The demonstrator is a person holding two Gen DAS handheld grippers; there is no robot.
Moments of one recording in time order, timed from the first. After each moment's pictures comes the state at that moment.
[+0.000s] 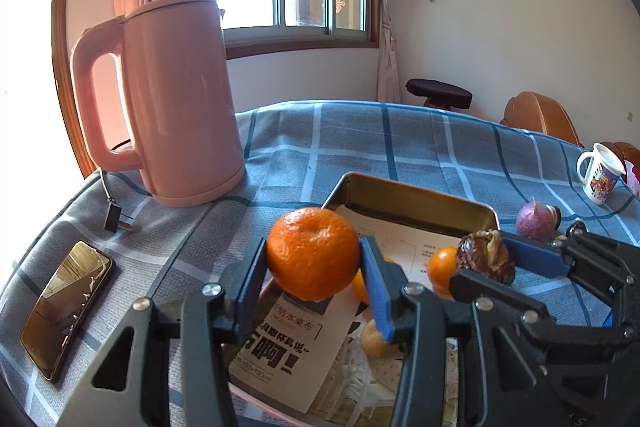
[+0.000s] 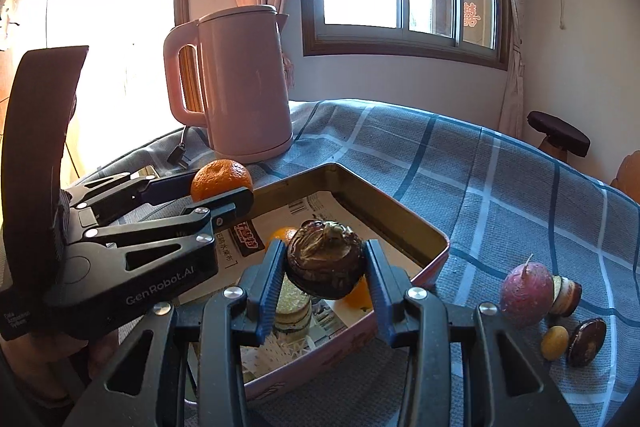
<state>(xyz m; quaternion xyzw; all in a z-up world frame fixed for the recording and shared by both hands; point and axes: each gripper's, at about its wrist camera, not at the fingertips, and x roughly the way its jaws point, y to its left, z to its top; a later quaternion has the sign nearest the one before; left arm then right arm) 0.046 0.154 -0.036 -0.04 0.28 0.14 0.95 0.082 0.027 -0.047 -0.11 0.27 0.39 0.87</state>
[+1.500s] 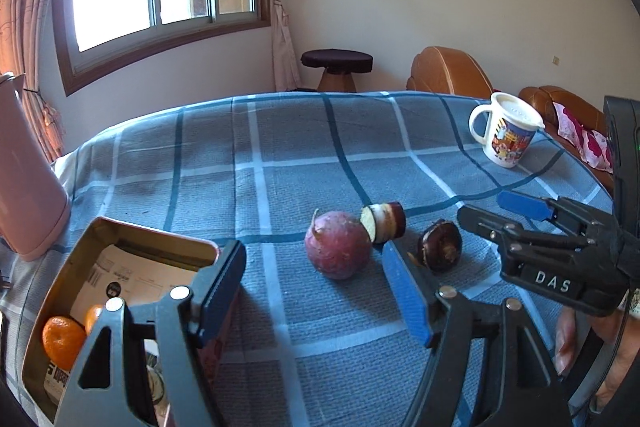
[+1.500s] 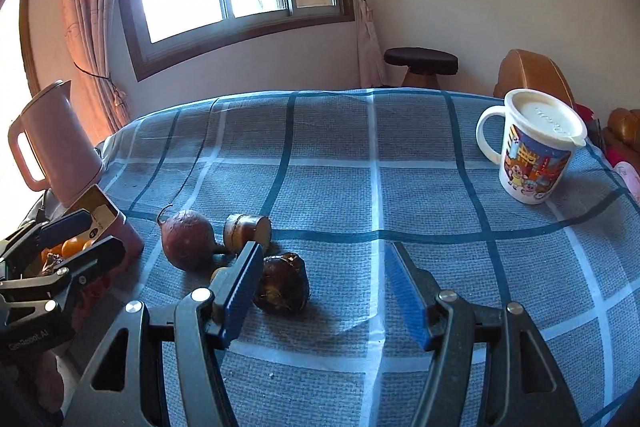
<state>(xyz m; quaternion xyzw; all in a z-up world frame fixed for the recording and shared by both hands) 0.131 -0.023 -0.028 0.01 0.33 -0.03 0.94 0.172 -0.193 -0.042 -0.01 0.34 0.16 0.93</state>
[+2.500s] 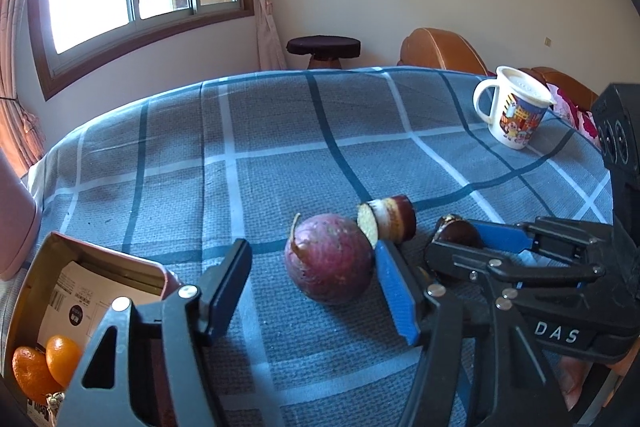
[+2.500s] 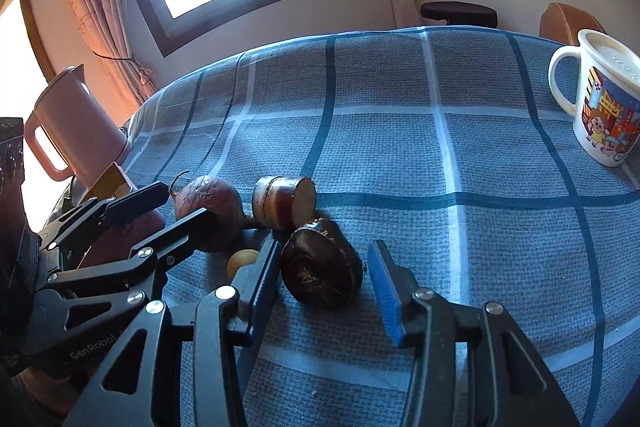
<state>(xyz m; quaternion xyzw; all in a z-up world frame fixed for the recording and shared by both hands) 0.165 -0.031 -0.057 0.02 0.35 -0.05 0.93 0.193 -0.175 -0.075 0.02 0.40 0.23 0.88</state>
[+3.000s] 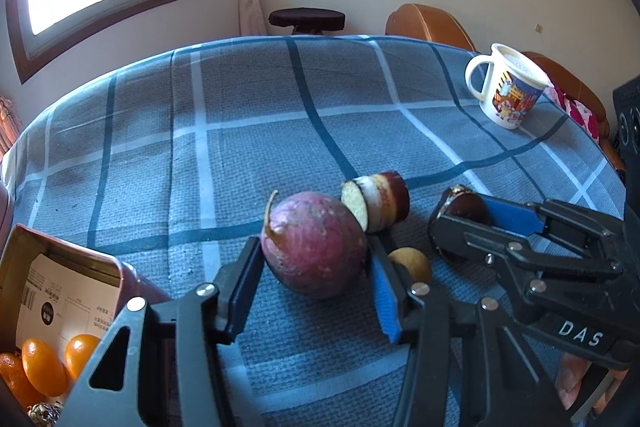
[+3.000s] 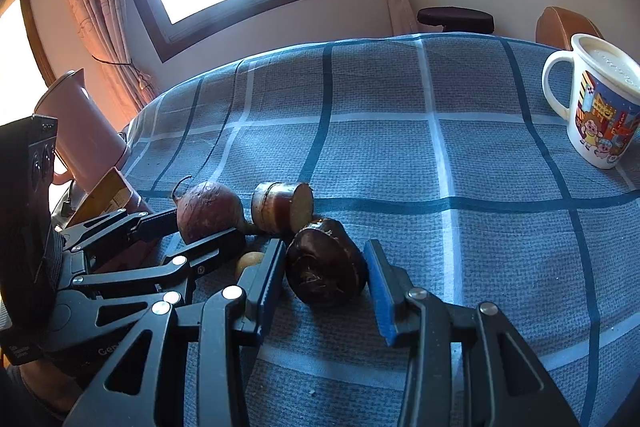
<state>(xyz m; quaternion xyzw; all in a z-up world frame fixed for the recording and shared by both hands) 0.182 -0.034 -0.072 0.01 0.40 -0.08 0.91 0.187 -0.181 -0.068 0.02 0.38 0.22 0.90</state>
